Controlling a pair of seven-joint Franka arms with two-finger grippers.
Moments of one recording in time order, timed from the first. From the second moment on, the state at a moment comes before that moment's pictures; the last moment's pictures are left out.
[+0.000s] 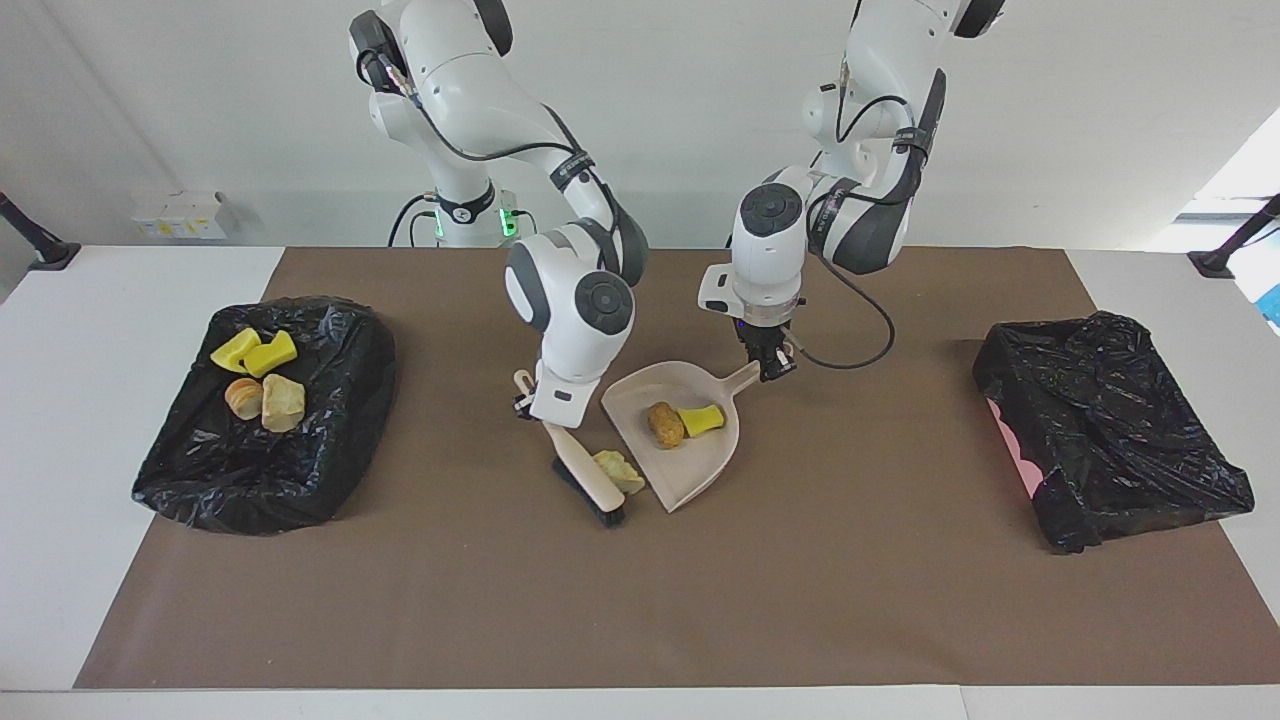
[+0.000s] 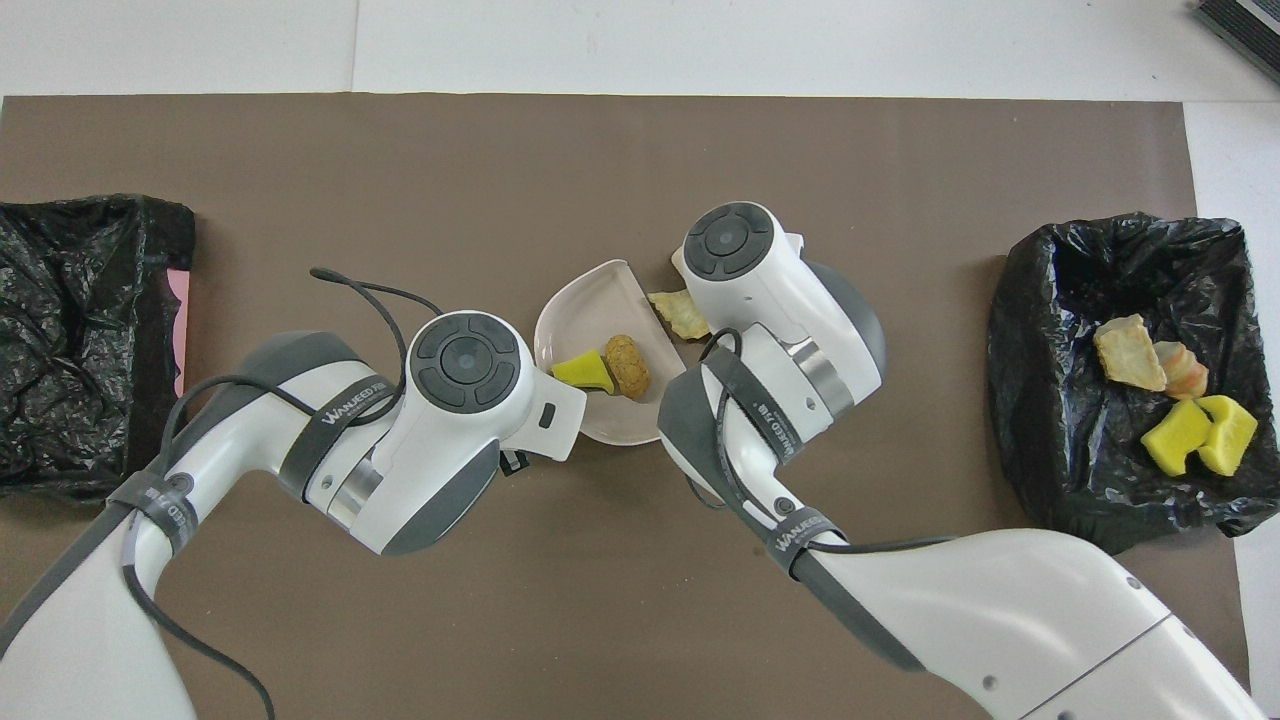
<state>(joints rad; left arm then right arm) 0.03 0.21 -0.63 -1.99 0.26 2.05 0.44 0.32 0.50 0.20 -1.58 -0.29 1.74 -0.02</state>
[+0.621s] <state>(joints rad) 0.03 0.21 -0.63 -1.99 0.26 2.05 0.47 0.23 0.44 0.24 -1.62 -0.14 1.65 -0.21</state>
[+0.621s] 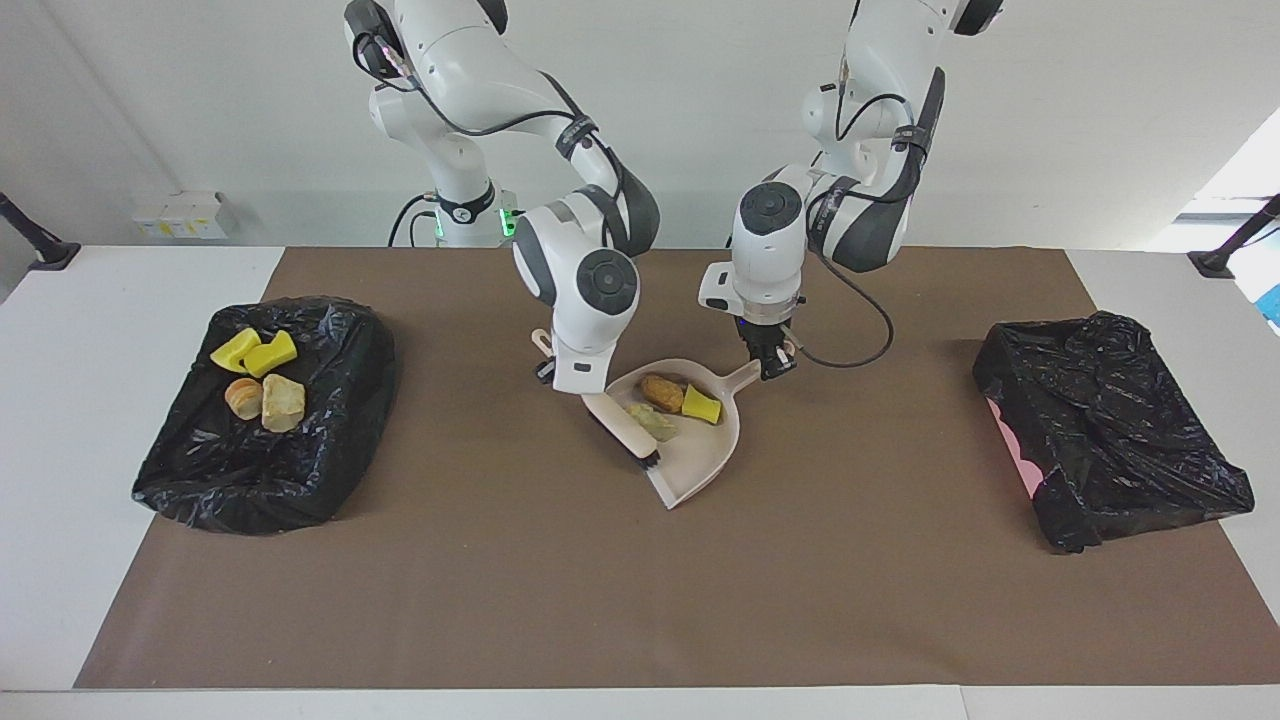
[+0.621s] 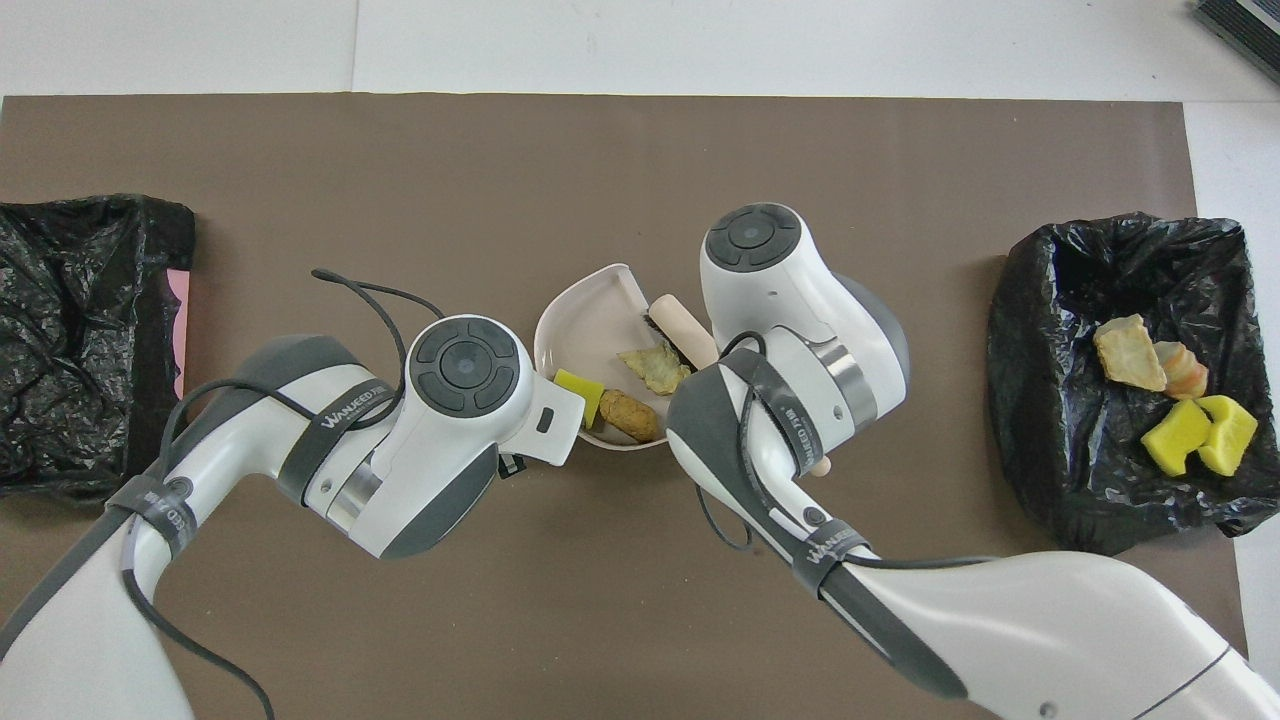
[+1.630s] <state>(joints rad) 0.03 0.12 -0.44 -1.98 0.21 2.08 0.93 0.17 0.30 0.25 -1.63 -0.07 1.39 0.08</state>
